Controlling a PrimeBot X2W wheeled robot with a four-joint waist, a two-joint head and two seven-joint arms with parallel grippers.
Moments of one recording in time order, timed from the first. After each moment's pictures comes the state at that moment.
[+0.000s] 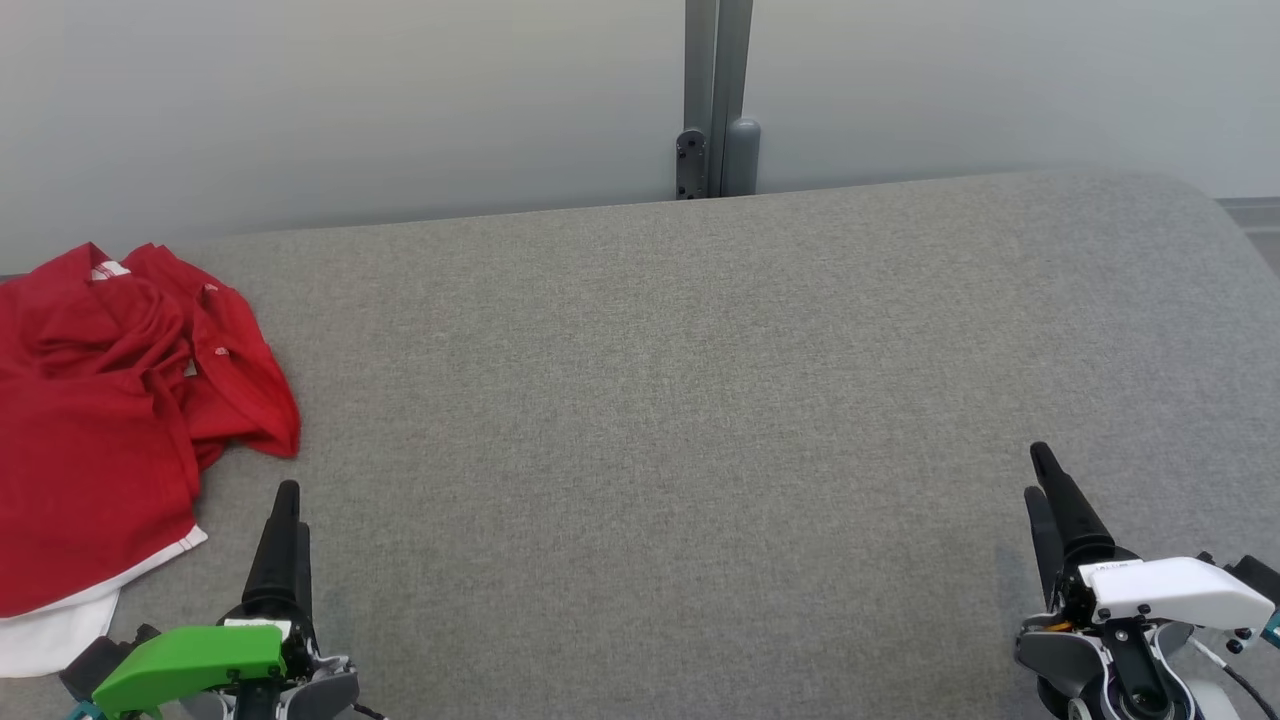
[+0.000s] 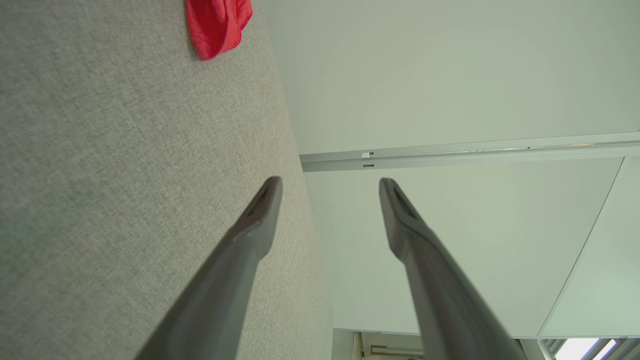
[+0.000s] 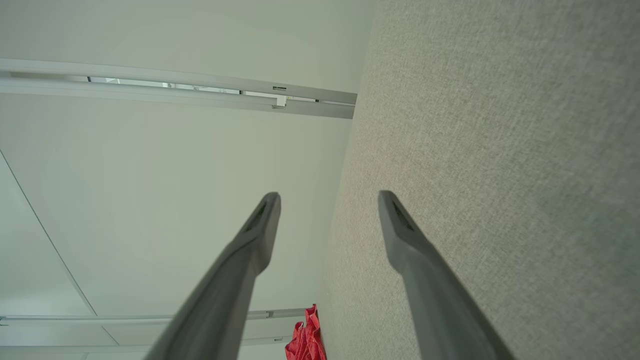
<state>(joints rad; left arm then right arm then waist) -0.06 0.04 0.06 0.28 -1.54 -0.13 0.04 -0.06 -0.05 -0.08 0.25 1.48 0.13 0.04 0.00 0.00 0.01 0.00</state>
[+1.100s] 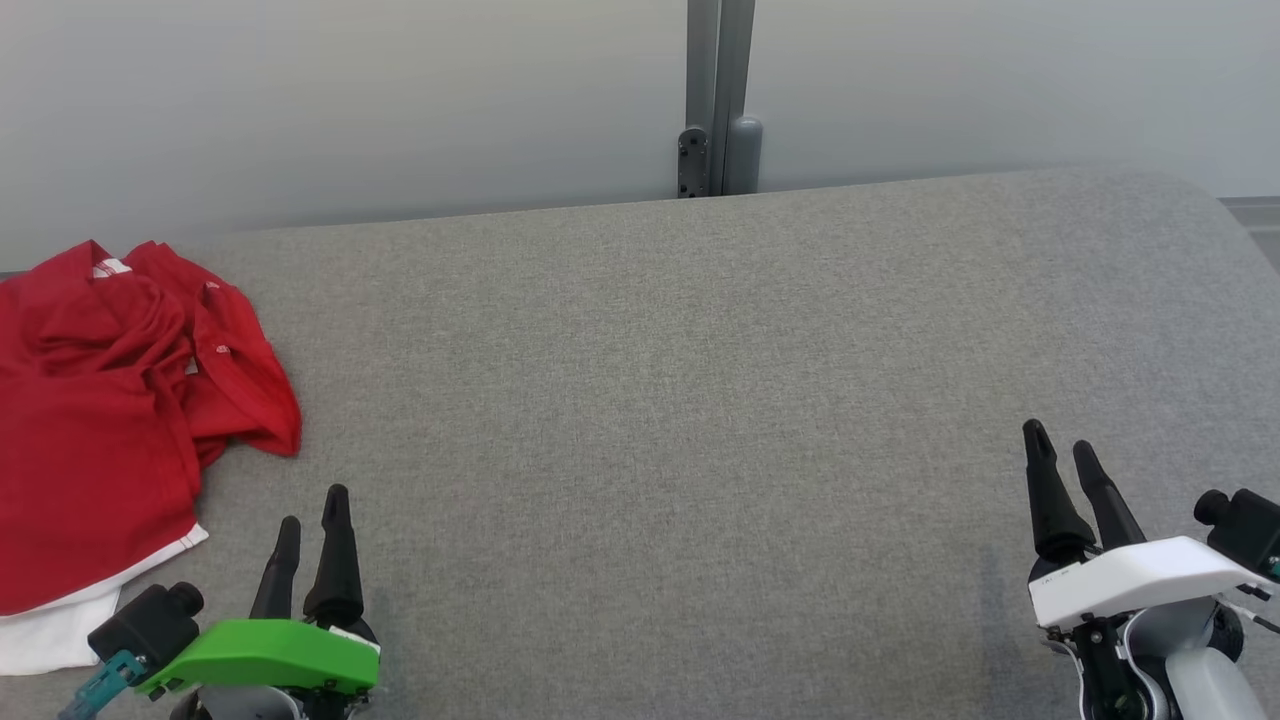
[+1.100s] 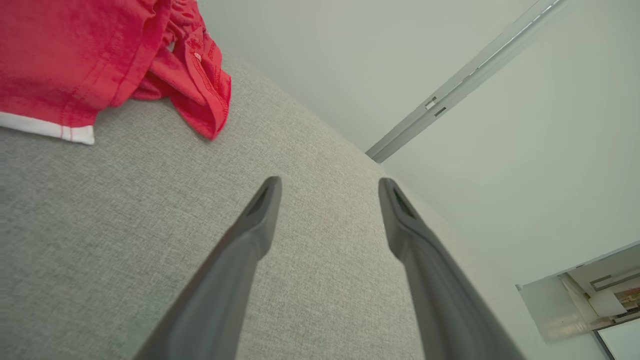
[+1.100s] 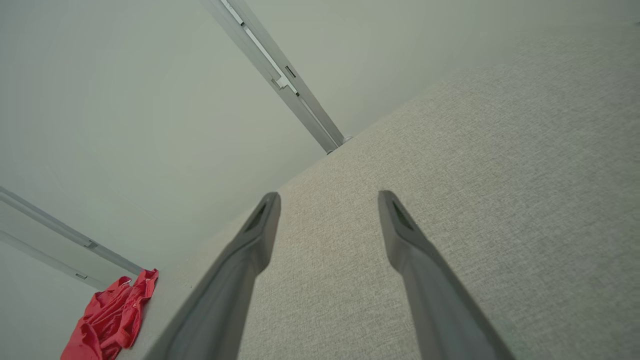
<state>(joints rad) -0.04 0.05 0.00 0.26 -0.80 -0.11 -0.08 -0.05 -0.10 -0.04 0.16 0.72 0.13 -0.08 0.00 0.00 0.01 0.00</state>
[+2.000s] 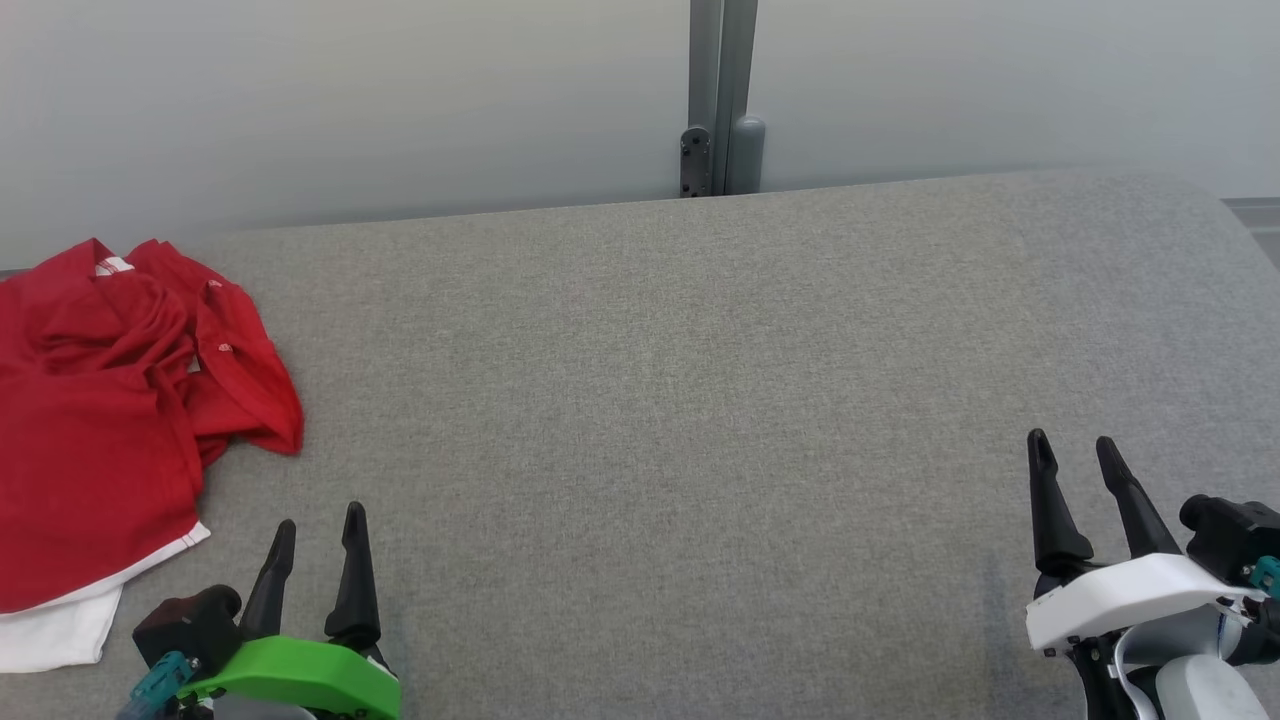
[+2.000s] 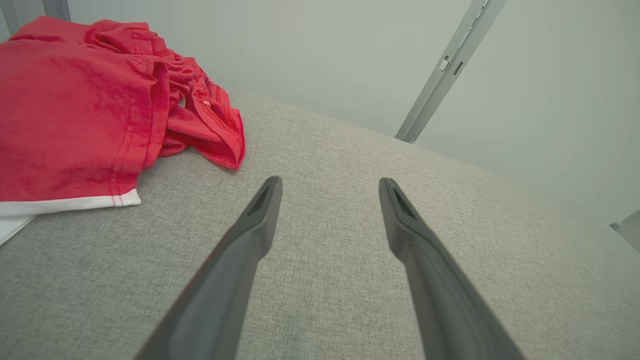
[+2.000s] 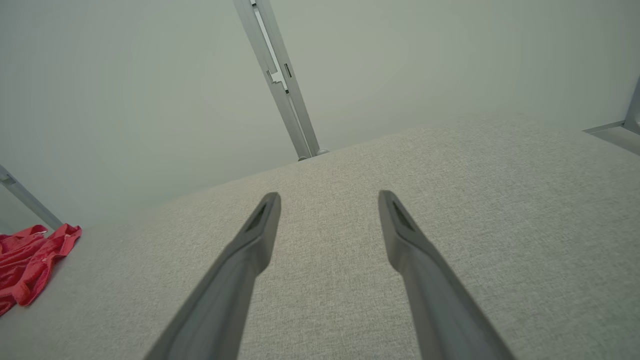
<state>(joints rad) -0.02 0.06 -0.01 0.27 -0.46 -0.10 -0.16 -0.03 -0.11 -0.05 0.17 0.41 0.13 -0.16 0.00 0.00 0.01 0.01</state>
